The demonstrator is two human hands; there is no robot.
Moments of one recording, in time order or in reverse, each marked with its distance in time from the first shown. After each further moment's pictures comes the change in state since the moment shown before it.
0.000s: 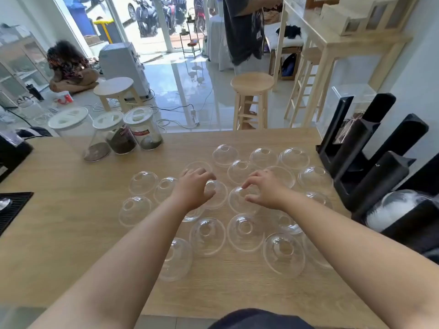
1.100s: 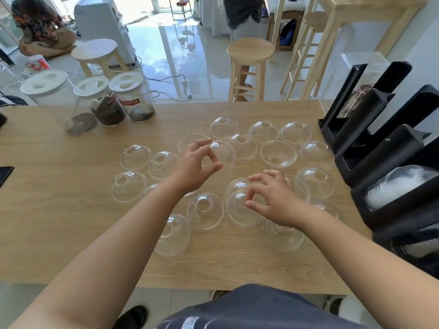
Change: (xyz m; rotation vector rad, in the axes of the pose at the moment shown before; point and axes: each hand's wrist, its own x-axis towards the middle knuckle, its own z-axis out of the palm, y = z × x) left_hand -0.020 0.002 -0.005 -0.542 0.064 -0.017; right_hand -0.081 -0.031 0.020 -0.005 -0.014 0.015
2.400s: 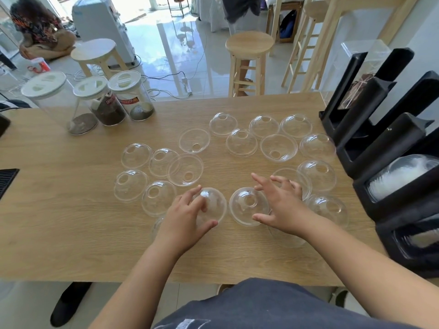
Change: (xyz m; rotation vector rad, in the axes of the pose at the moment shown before) left_hand -0.120 -0.006 0.031 0.268 -0.058 -0.058; right_hand -0.018 0.020 0.025 -0.087 0.034 0.023
